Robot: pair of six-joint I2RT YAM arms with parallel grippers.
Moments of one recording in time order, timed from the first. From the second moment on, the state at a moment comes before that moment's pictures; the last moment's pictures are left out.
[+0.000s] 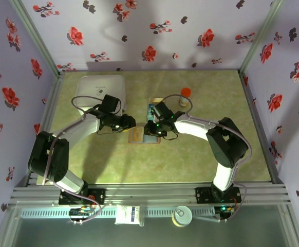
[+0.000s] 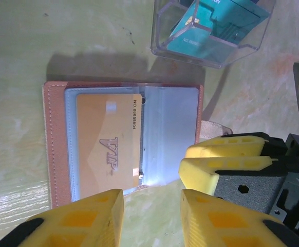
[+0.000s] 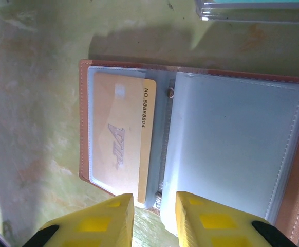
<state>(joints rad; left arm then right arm) -0.47 1.56 1.00 -0.46 0.44 -0.64 0.73 1.80 1.12 -0.33 -0.32 0.75</state>
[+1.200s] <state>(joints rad) -0.43 1.71 0.90 -0.34 0.46 -0.58 0.73 1.96 1.19 -0.21 -0.46 0.83</state>
